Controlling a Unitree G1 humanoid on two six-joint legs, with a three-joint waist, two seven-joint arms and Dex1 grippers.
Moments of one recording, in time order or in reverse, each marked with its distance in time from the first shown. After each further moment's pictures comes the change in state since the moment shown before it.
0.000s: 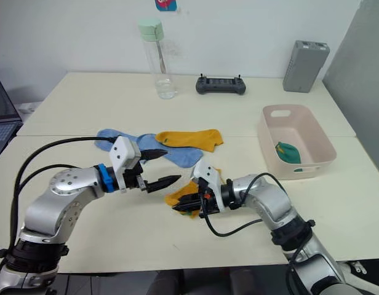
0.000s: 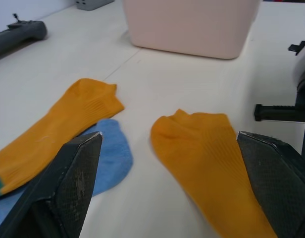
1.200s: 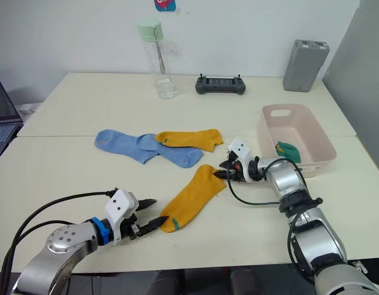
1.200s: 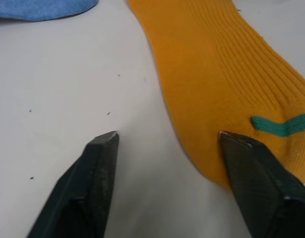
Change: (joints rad) left arm 0.474 -0.049 -0.002 -0.145 0.117 -0.023 0.128; right arm -0.211 -0.041 -0.129 0.656 -0.278 -0.418 -0.009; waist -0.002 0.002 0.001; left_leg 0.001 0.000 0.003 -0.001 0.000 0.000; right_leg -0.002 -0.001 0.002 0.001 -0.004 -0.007
